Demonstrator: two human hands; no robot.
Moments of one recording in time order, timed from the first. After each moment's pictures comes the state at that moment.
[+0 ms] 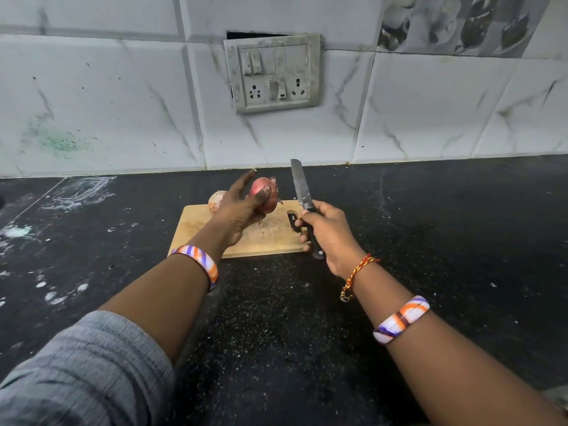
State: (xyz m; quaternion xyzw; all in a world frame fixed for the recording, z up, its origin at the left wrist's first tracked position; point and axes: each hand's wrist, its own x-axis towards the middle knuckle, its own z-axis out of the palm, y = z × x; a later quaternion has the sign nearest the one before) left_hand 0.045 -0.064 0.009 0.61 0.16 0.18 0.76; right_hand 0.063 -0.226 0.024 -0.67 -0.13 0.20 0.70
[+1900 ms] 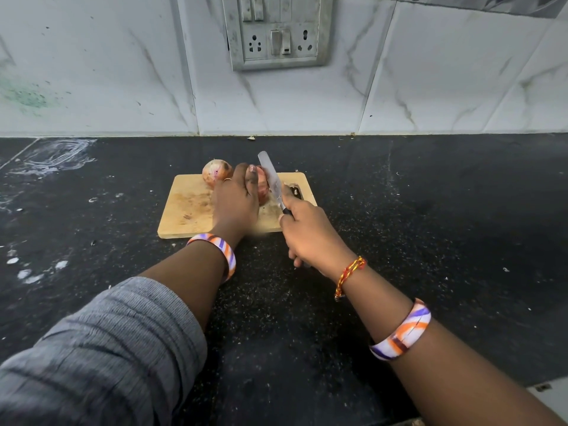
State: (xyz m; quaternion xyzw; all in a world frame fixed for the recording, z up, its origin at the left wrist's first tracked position) left_hand 0.058 -0.057 -0.043 0.87 0.23 0.31 0.30; right_hand 0.035 -0.207 0.016 -0.88 -0.28 0.17 0.36
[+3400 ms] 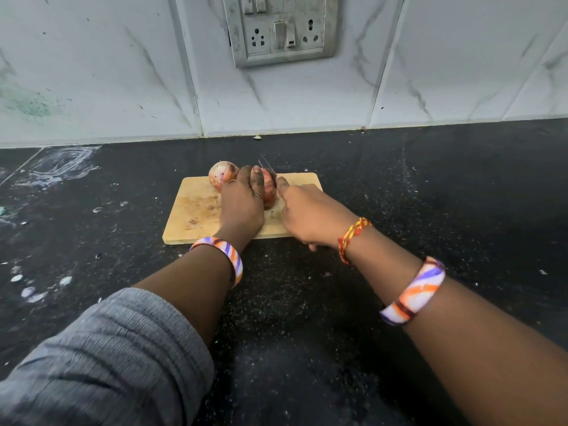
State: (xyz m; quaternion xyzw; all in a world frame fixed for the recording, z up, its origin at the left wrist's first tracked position) left_hand 0.062 -0.054 -0.036 0.86 0.23 0.31 0.34; right_hand 0.062 -0.183 0.035 -0.91 -0.38 0.11 0.15
